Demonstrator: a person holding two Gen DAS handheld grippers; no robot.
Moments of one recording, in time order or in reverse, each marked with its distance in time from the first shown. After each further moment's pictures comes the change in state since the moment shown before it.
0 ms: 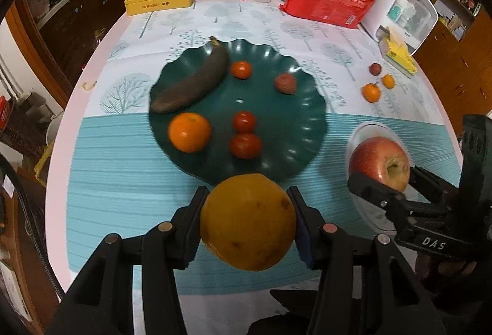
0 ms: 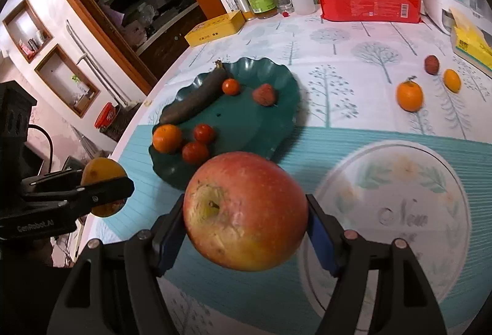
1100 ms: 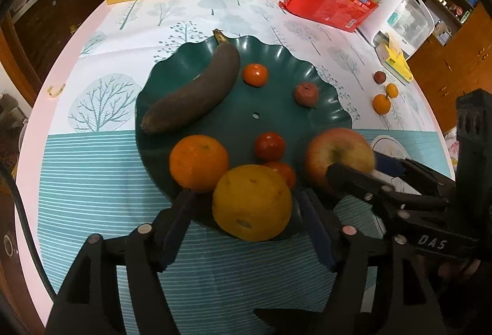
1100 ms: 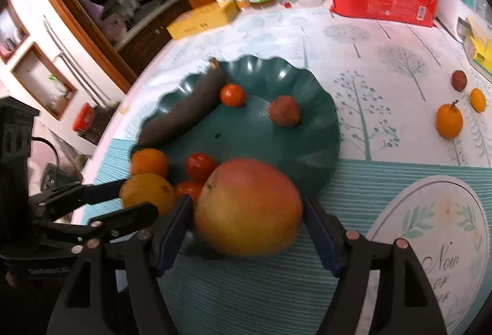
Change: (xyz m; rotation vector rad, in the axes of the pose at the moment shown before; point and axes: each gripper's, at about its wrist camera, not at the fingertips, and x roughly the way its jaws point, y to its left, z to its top) left arm 0.061 0.040 0.028 -0.009 -0.002 -0.136; right arm 0.064 0.030 0.039 0.018 0.030 -0.087
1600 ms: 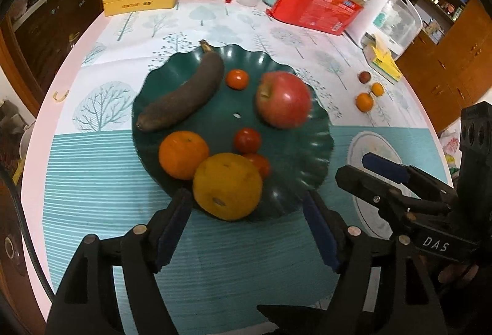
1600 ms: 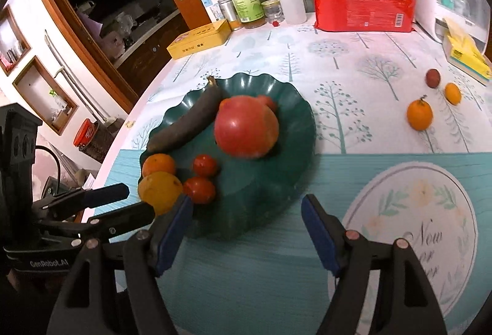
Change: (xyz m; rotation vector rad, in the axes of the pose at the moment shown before) left arm -0.027 -0.023 -0.016 0.036 -0.032 -0.012; right arm -0.039 -0.005 -0.020 0.039 -0.073 -0.025
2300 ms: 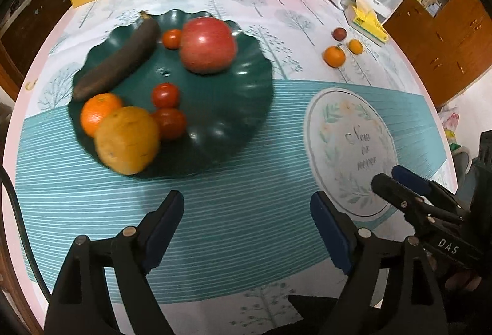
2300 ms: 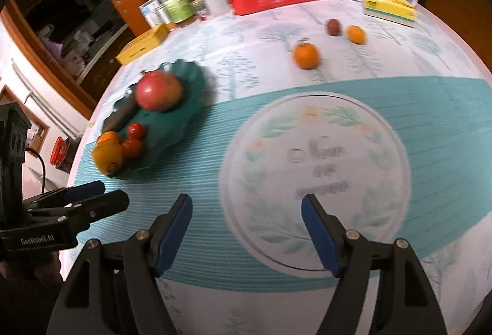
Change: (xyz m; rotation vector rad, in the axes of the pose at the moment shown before) left arm 0.024 -0.085 -0.025 0.050 0.122 0.014; right arm -0.065 -0.091 -0.065 0.172 0.024 -0.143
